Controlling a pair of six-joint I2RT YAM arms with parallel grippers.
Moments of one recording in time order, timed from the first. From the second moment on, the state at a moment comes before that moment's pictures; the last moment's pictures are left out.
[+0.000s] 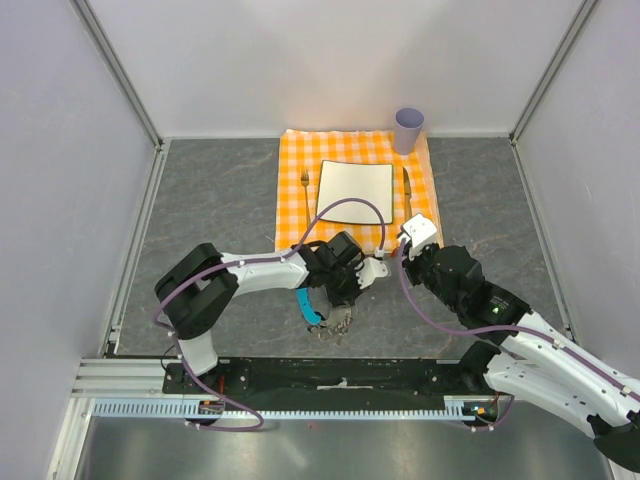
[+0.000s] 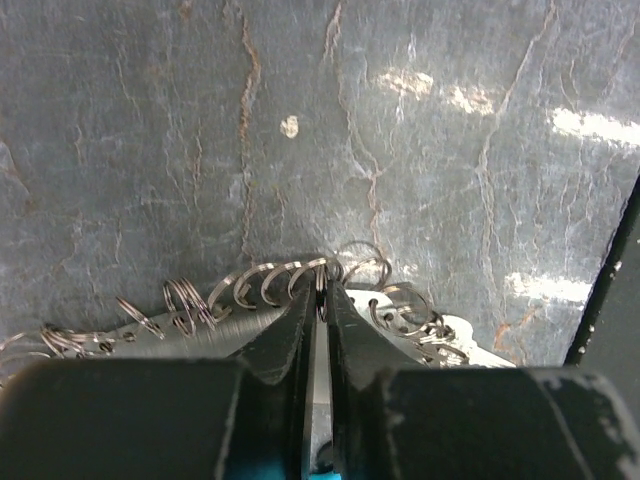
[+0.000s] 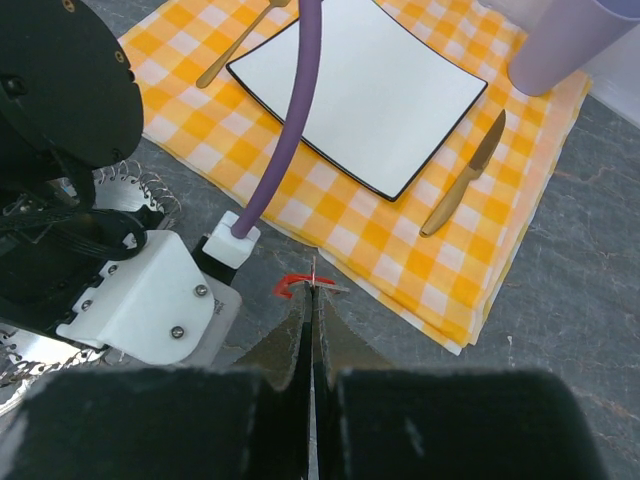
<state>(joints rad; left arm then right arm) -0.96 1.79 1.06 -0.31 0.34 0.30 0.80 0.72 0.64 -0.26 0.29 -0.11</state>
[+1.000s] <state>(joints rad) -0.96 1.73 0.97 -0.23 0.34 0.28 0.80 0.72 0.64 -0.26 0.29 -0.10</state>
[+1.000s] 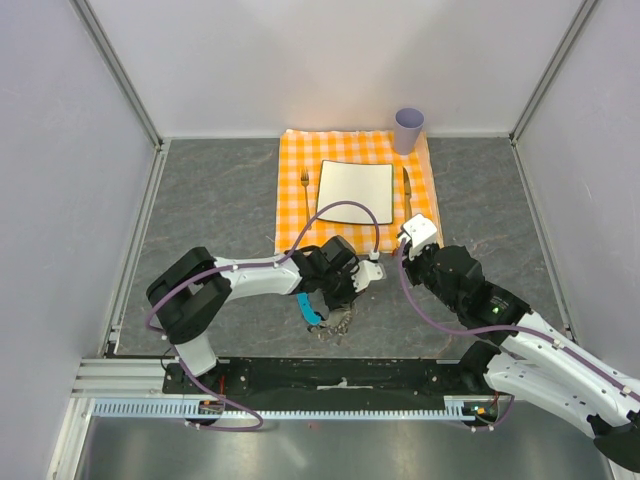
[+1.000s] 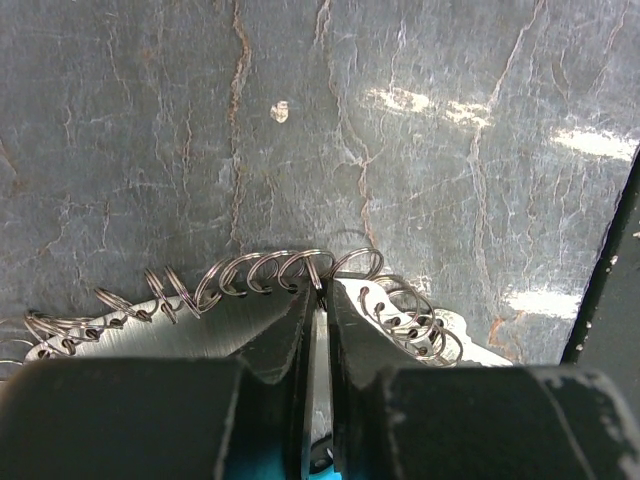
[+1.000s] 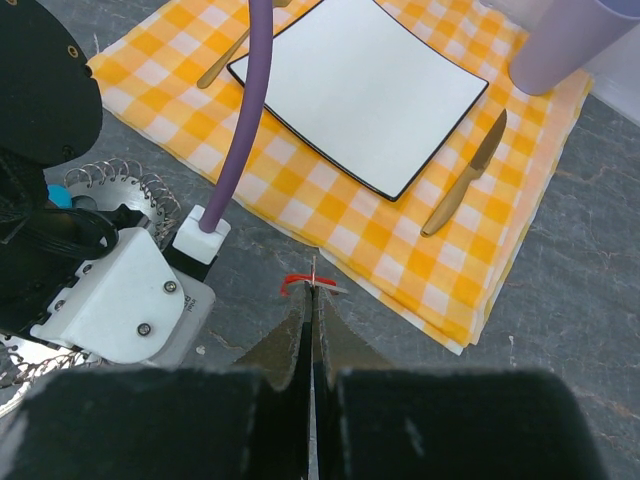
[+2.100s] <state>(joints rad) -0.96 1.68 0.88 -0.14 0.35 0.24 0.80 0.72 0.64 -0.26 0.29 -0.10</state>
